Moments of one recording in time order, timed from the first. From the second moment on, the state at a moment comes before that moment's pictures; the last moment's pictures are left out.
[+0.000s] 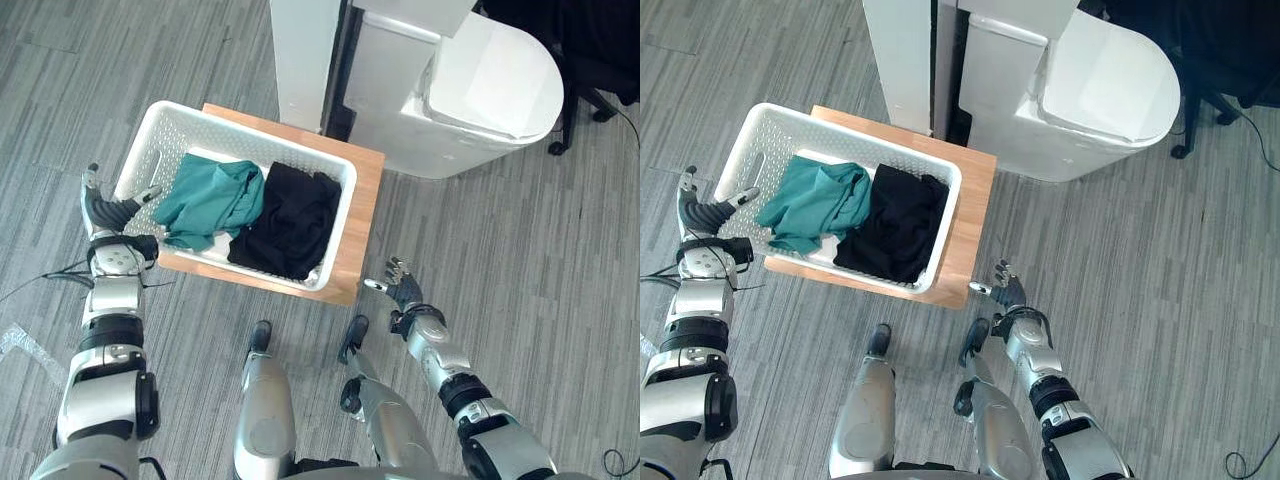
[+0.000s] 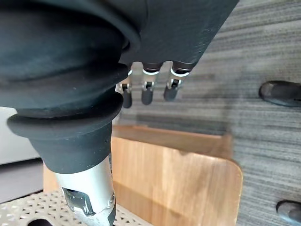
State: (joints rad) left arm -0.61 0.57 0.28 0.75 0.10 -0.06 0.29; right arm -0.40 -0.07 0.14 0.73 0.38 -0.07 -0.09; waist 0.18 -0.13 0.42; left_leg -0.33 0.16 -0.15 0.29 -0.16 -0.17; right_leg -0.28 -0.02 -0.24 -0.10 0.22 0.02
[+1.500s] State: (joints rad) left arm -0.53 0.60 0.28 0.63 0.17 -0.06 0.33; right arm -0.45 0.01 0.23 0.55 0.43 -0.14 -0.13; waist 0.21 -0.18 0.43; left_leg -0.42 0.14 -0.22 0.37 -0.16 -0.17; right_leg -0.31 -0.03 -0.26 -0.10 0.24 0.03
